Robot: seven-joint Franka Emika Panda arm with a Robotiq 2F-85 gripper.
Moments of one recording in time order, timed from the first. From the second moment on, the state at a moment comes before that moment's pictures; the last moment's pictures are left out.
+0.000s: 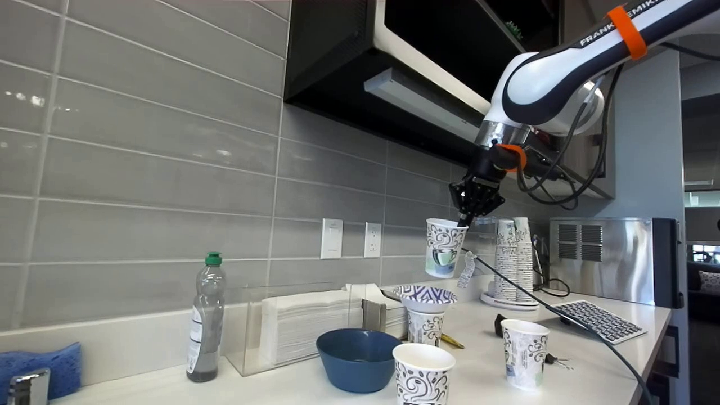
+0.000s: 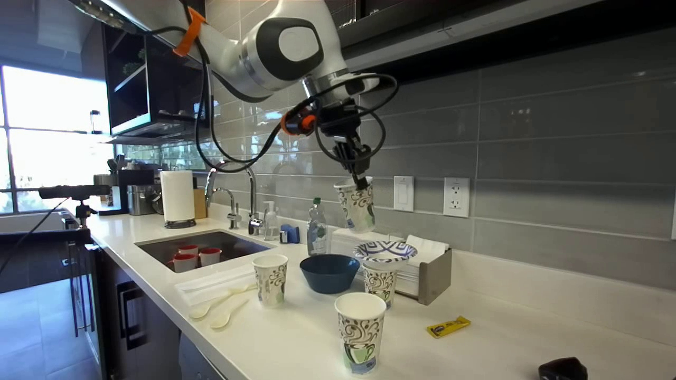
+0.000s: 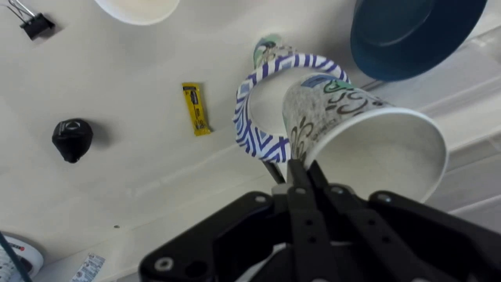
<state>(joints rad) -0.12 -0.28 -0.02 -2.18 -0.05 2.35 0.36</state>
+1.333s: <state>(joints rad) -0.04 -0.34 -0.02 -2.45 0.07 2.17 0.06</state>
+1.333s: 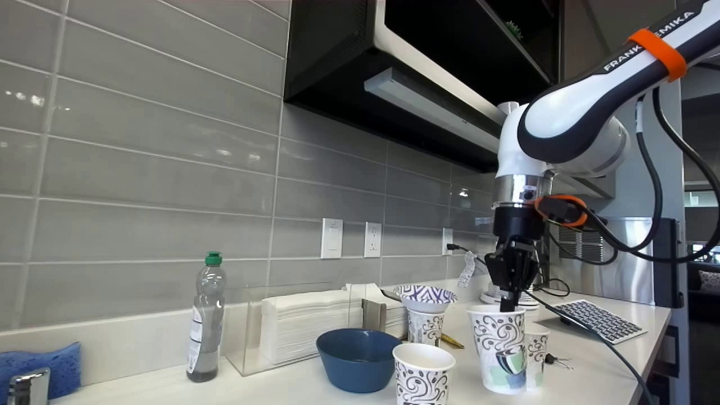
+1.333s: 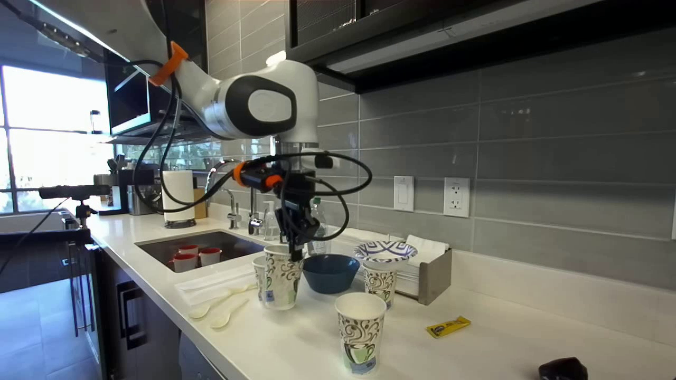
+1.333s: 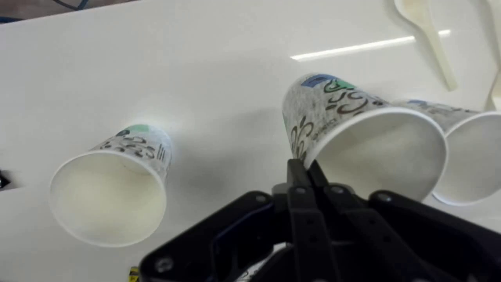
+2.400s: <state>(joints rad) 0.00 -0.30 -0.02 -2.62 0.11 2.53 0.02</state>
